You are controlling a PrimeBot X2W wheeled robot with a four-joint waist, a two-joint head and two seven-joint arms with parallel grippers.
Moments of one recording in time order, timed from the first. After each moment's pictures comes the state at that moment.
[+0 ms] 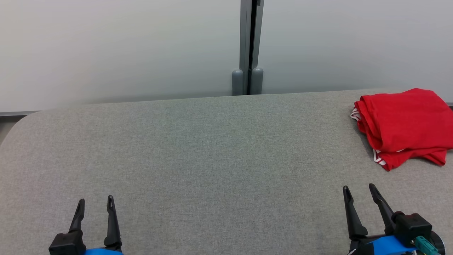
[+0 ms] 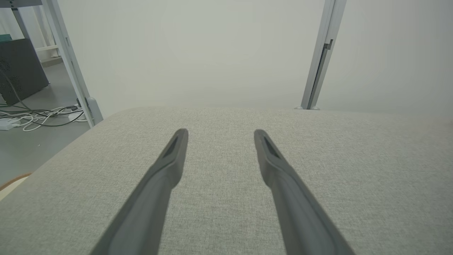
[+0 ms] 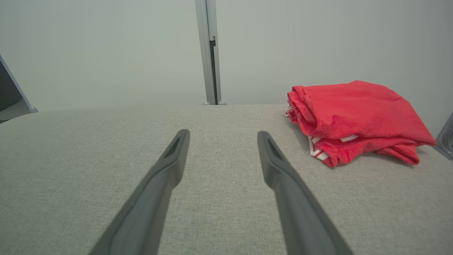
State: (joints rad) left arm 0.04 0.06 0.09 0.30 -0.08 -0.08 -0.26; right arm 0.00 -0.05 -0.03 0.25 0.10 0.13 -0.26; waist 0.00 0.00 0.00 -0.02
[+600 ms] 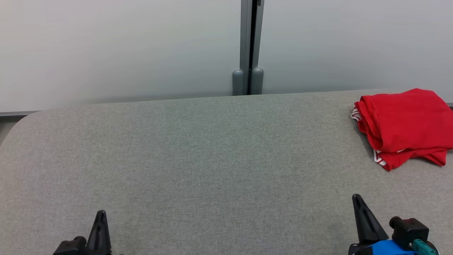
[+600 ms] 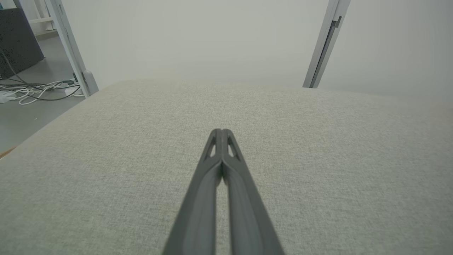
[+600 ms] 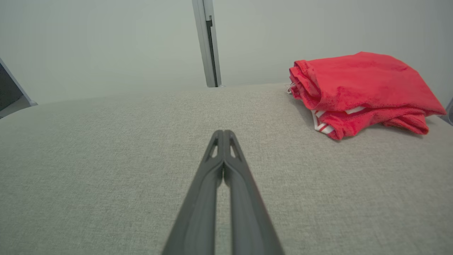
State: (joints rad) left arm 0.06 0.05 0.09 0.36 -0.11 -0.07 -0.24; right arm 0.01 -0.05 -0.03 0.30 0.14 0.13 -0.25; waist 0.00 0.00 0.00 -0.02
